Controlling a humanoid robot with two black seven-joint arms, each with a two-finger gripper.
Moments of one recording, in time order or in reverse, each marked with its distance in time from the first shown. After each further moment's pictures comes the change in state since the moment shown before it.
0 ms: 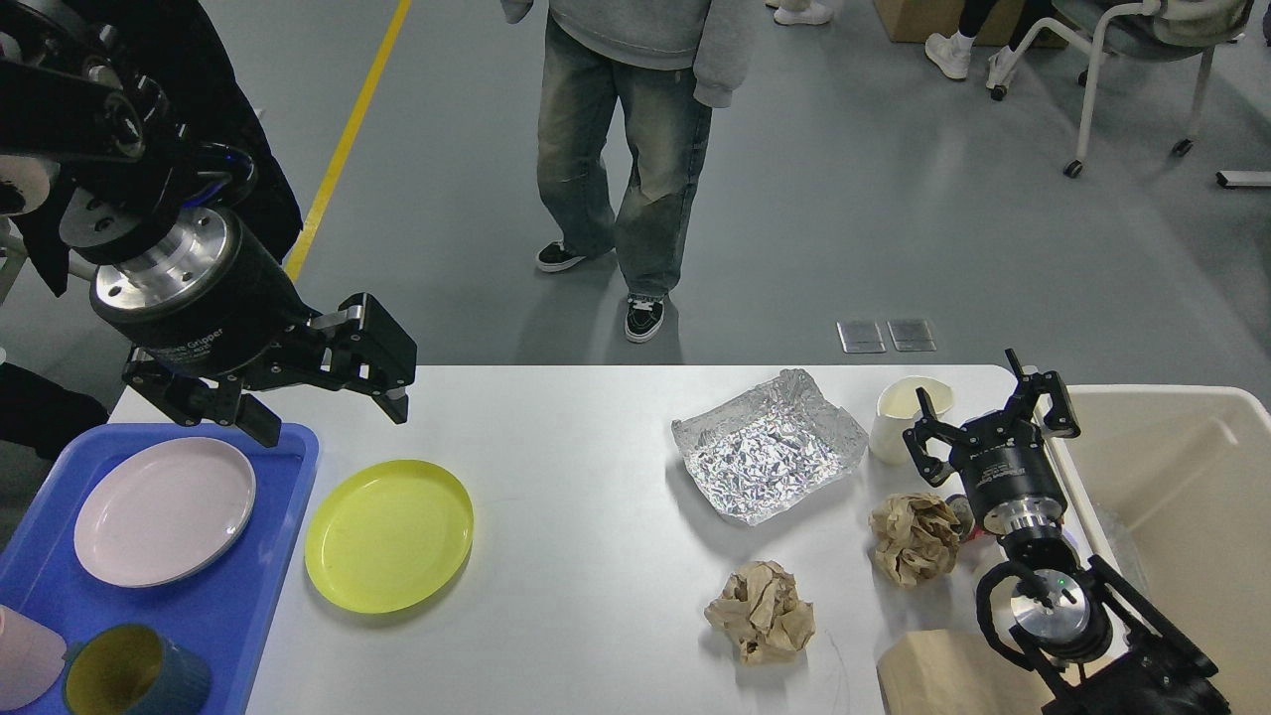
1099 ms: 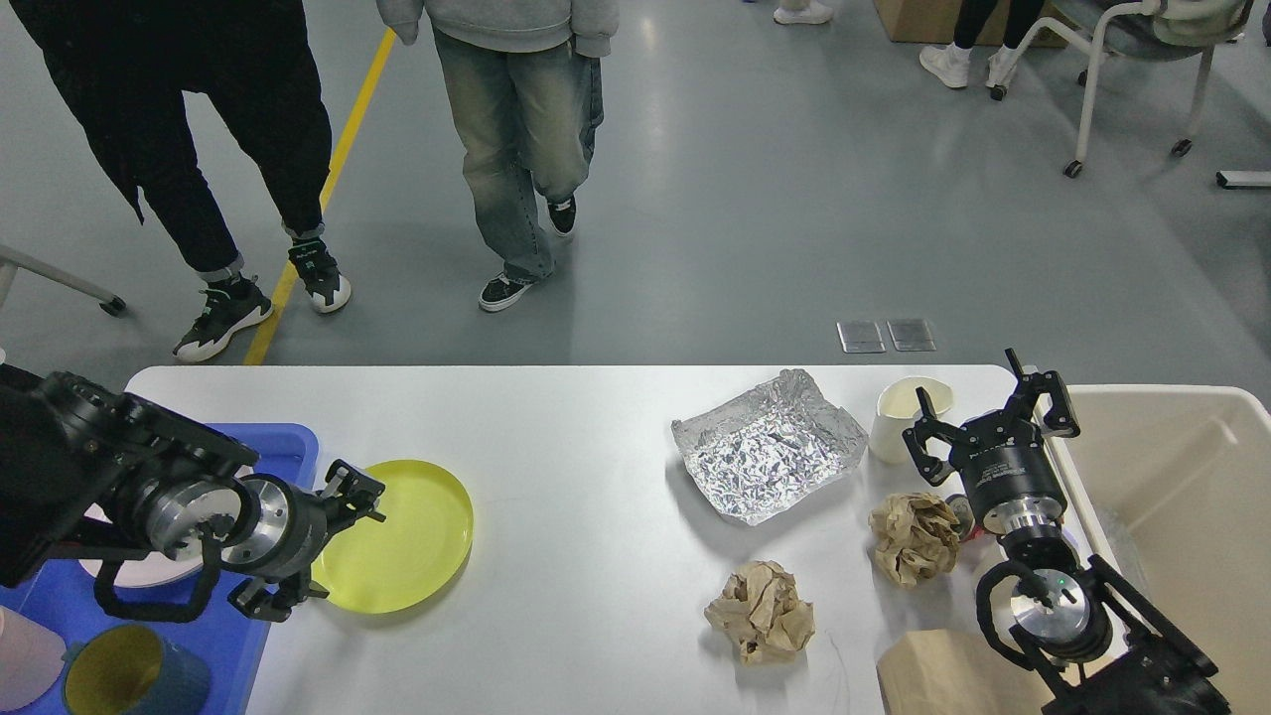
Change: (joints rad) left arm 0.994 0.231 -0.418 0.242 -0.469 0.811 0.183; right arm 0.000 0.000 0.000 0.001 0.000 0.000 0.000
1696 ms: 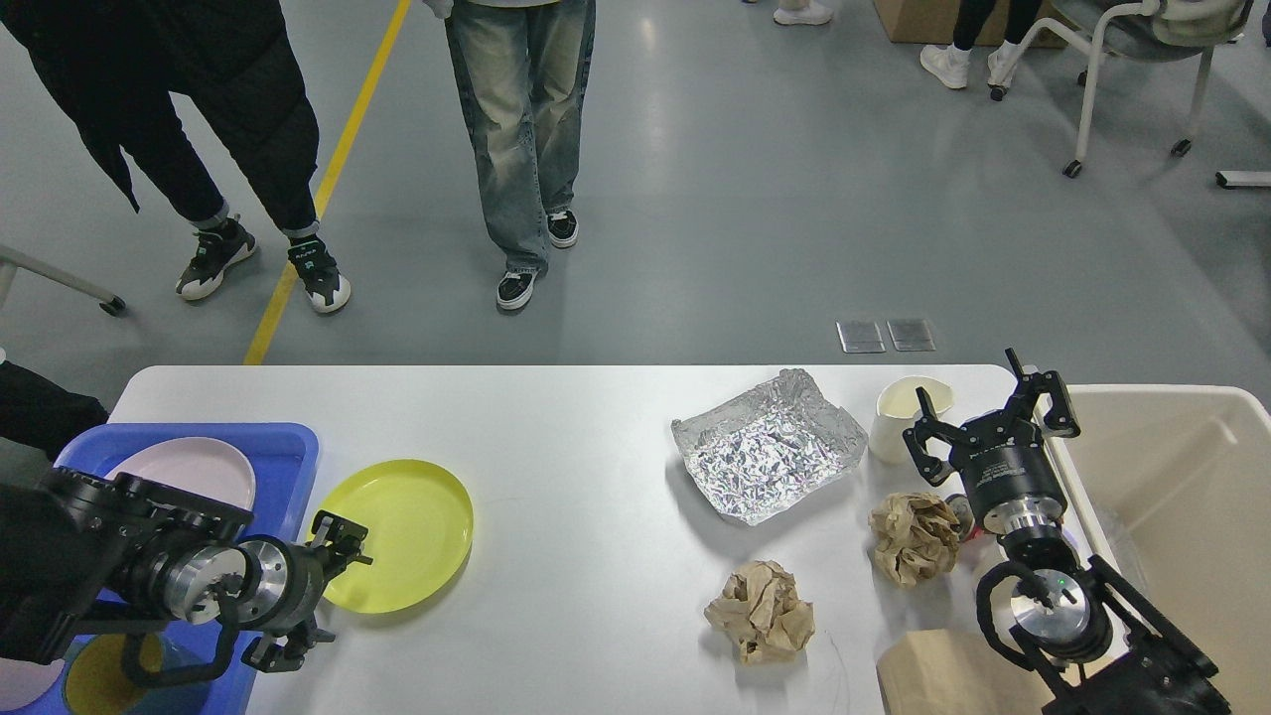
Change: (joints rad) left arm 0.261 0.063 -0.192 0.135 -0.001 0.058 -0.002; right arm 0.000 0.000 0.000 0.000 0.000 0.000 0.000
